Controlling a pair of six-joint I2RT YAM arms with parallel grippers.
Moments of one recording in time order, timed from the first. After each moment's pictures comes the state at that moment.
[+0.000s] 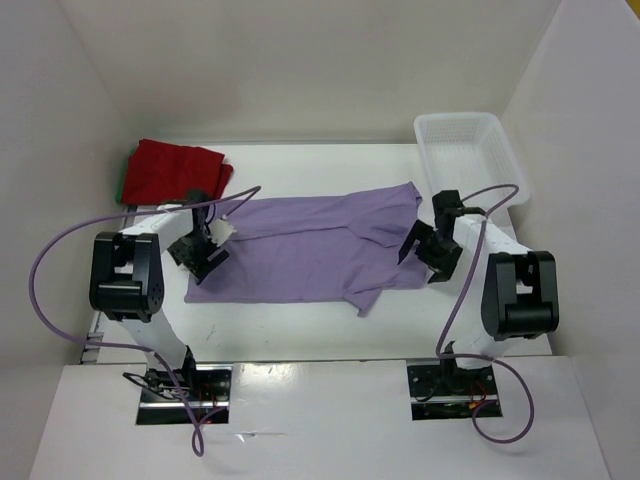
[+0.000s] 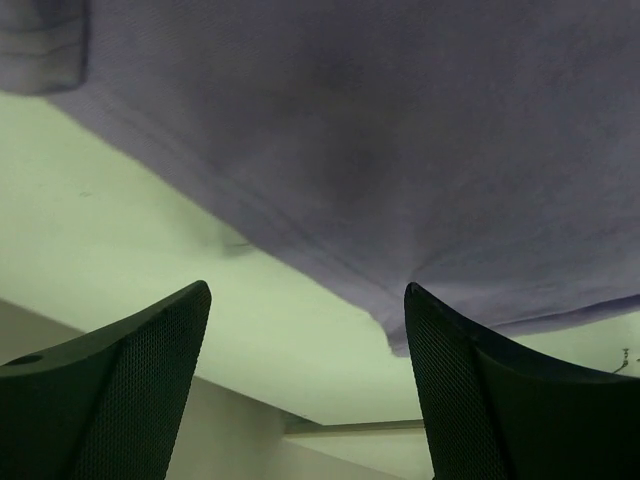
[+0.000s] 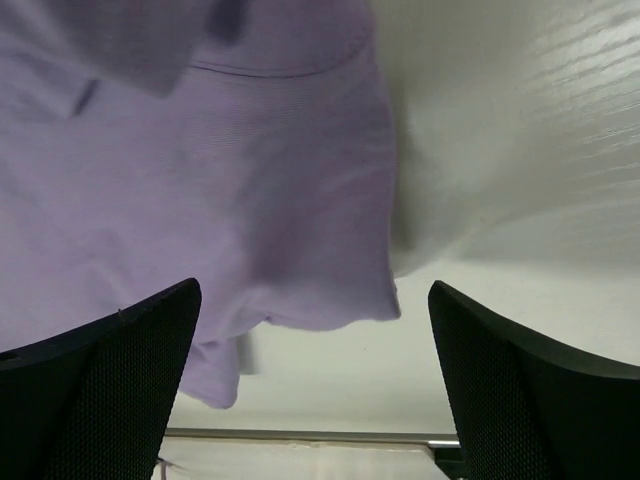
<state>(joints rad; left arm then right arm) -0.01 1.74 1.10 -0.84 -0.15 0.68 0.03 1.56 0.97 -0.75 -0.12 0.59</state>
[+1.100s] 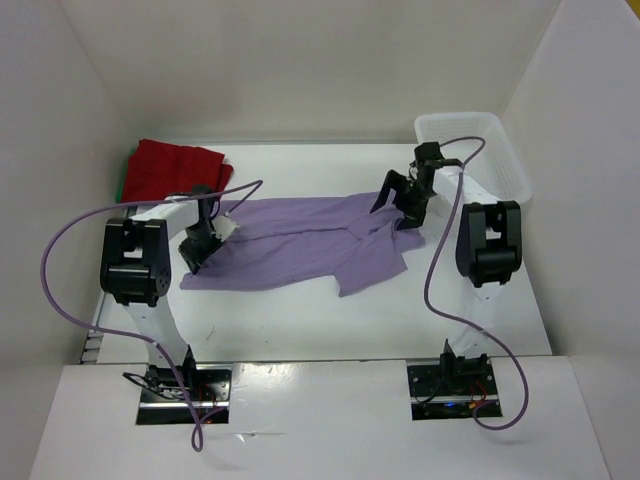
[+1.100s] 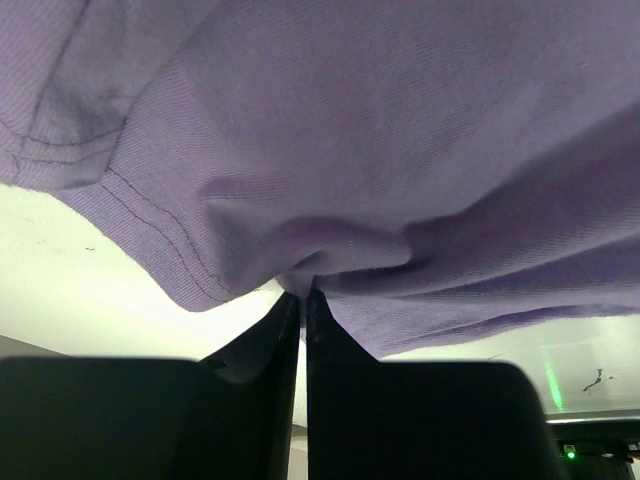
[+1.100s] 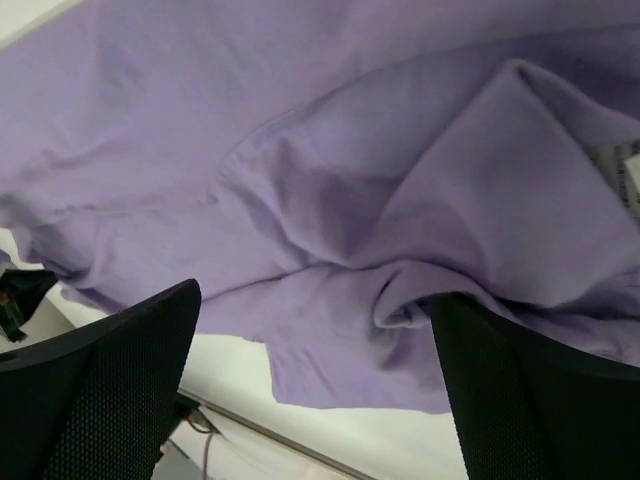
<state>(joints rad) -0.01 1.89 1.21 -0.88 -0.11 0.62 0.07 2.03 1.56 -0.74 -0.39 0.52</state>
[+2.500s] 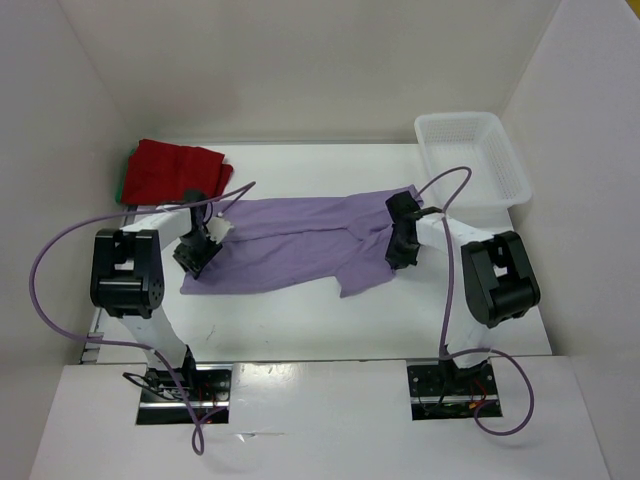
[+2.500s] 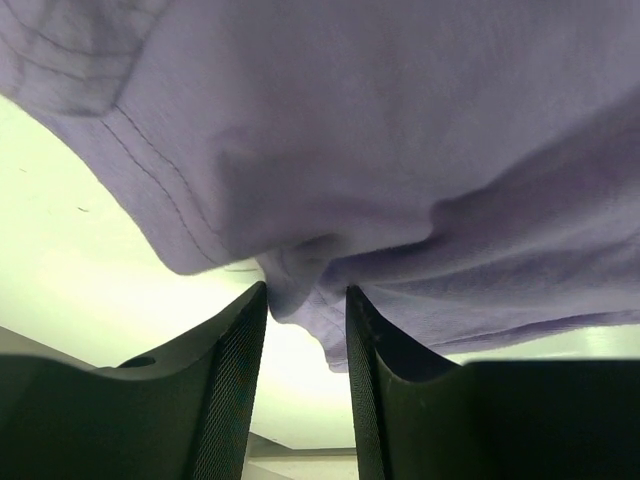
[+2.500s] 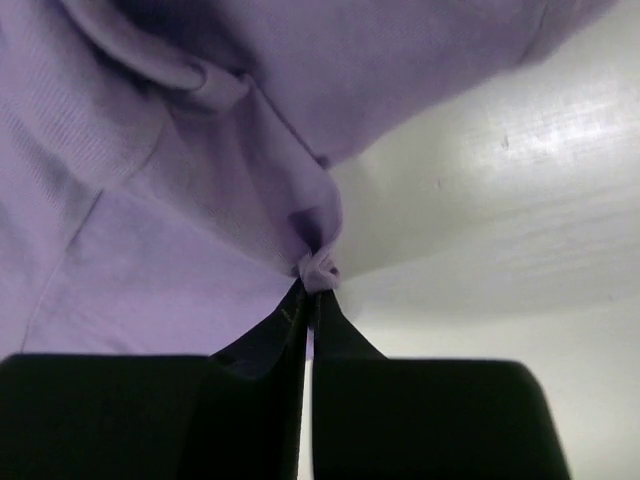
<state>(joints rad) 0.02 1.78 1.10 -0.79 -0.09 0.59 0.31 1.70 1.00 -0.58 0.12 0.65</state>
